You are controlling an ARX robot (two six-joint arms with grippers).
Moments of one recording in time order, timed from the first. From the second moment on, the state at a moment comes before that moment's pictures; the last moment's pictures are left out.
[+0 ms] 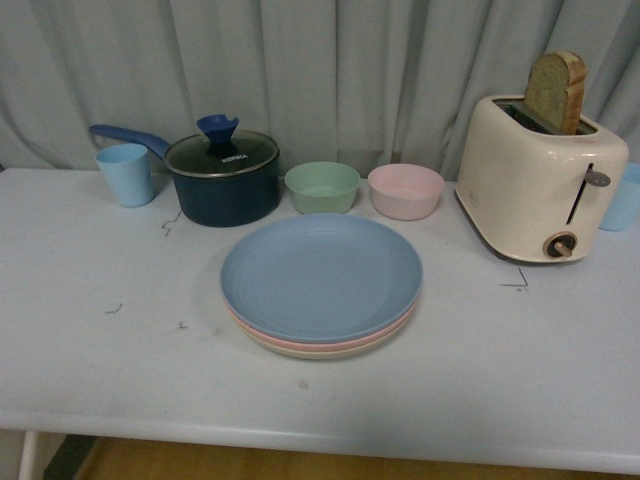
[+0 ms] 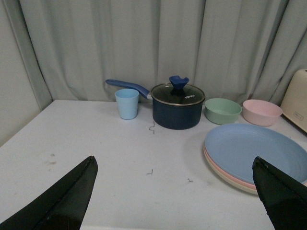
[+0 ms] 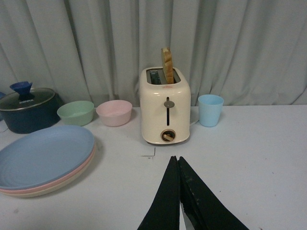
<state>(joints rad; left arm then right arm) 0.00 0.01 0.01 0.00 0.00 -0.01 0.00 0.00 0.01 0.00 0.00 0.01</state>
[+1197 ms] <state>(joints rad) 0.00 0.01 0.01 0.00 0.00 -0.01 0.00 0.00 0.01 0.00 0.00 0.00</state>
